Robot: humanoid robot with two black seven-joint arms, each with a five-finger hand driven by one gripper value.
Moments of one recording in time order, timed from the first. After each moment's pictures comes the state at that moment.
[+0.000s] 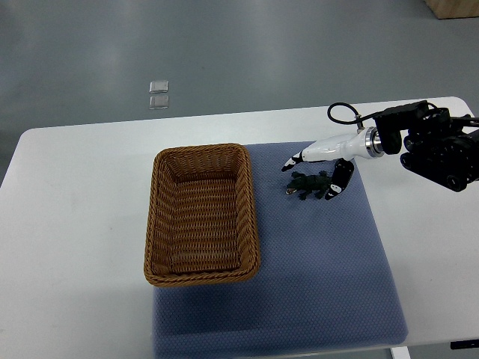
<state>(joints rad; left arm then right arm) 0.01 0.00 -0.05 -0.18 0.06 0.11 0.01 1.18 -0.35 -0.18 0.69 -1.43 0.20 0.55</state>
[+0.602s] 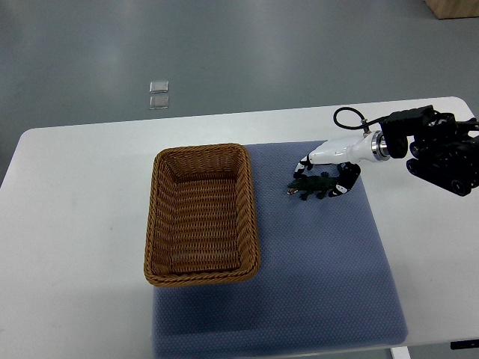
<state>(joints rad) 0.01 0.00 -0.05 -0.18 0.06 0.11 0.01 1.17 -0.36 -0.23 0.68 -1.43 0.14 0.55</state>
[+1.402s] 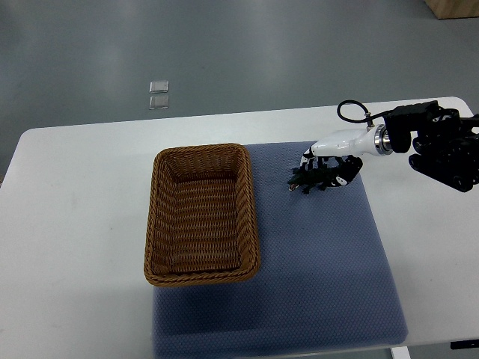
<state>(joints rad) 0.01 0.00 -0.04 -0.18 0.06 0.11 0.01 1.18 -0.37 -0.21 0.66 -1.42 0.12 0.54</state>
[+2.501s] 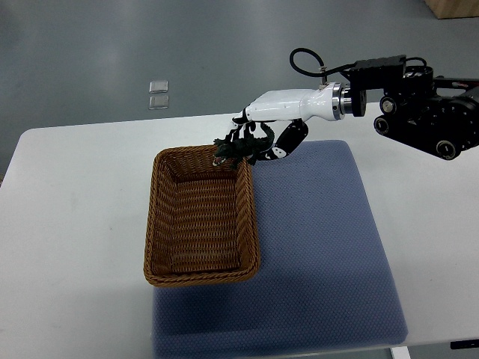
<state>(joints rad) 0.01 0.00 -0.05 -0.18 0.06 0.11 0.01 1.32 -0.38 -0.03 0.96 -1.37 0.14 0.61</state>
